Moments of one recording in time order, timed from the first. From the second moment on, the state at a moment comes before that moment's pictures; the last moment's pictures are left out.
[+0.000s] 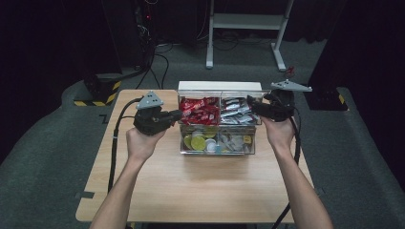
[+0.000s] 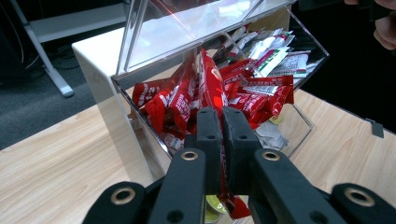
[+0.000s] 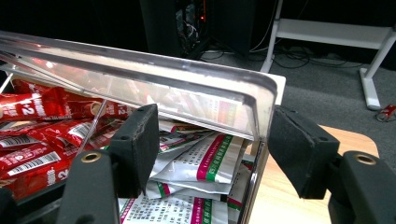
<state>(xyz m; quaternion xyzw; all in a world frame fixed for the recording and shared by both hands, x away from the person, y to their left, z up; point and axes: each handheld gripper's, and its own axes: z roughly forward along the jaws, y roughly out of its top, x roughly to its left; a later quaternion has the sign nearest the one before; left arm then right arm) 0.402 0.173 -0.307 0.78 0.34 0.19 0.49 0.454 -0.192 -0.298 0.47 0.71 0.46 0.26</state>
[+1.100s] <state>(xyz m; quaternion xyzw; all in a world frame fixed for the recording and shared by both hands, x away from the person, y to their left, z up) 0.375 0.210 -0.306 0.76 0.36 0.20 0.51 0.453 -0.192 -0.298 0.47 0.71 0.46 0.26</state>
